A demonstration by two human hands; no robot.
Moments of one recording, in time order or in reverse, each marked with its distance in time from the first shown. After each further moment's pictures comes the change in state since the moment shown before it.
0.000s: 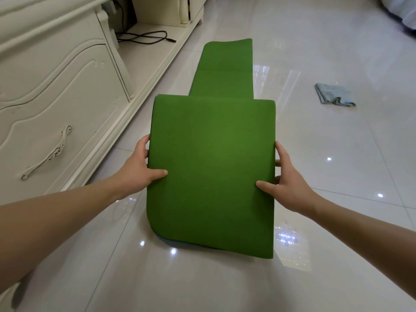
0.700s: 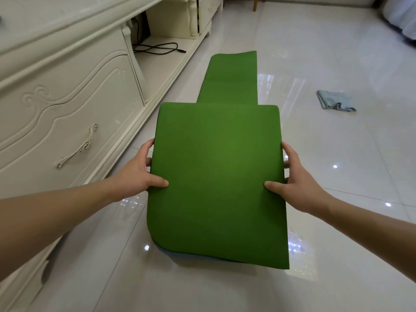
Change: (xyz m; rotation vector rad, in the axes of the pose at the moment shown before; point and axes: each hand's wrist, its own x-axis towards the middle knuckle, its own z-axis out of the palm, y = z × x) left_hand -0.062 0.020 -0.026 0.021 -0.095 -0.053; right_hand -0.044 -0.031 -0.005 0.009 0.006 0.014
